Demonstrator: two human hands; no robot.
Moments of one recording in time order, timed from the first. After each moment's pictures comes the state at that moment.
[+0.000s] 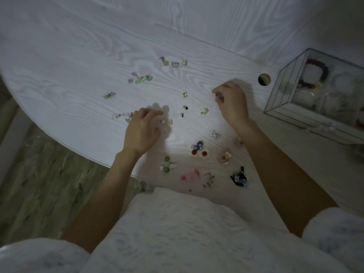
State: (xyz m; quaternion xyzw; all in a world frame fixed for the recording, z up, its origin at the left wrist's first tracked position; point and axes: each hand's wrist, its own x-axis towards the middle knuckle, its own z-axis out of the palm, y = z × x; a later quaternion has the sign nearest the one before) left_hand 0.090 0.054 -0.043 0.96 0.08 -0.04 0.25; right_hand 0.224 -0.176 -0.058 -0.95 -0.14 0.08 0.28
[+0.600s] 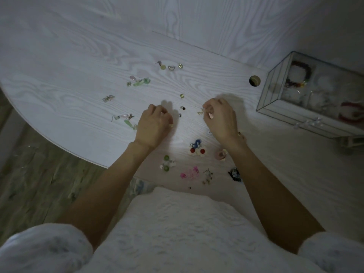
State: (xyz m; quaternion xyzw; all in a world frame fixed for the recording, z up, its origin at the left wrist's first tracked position) left_hand 0.110 0.037 -0.045 0.99 -0.07 -0.03 0.11; right_hand 0.166 -0.161 -0.031 -0.95 -0.10 0.07 0.30
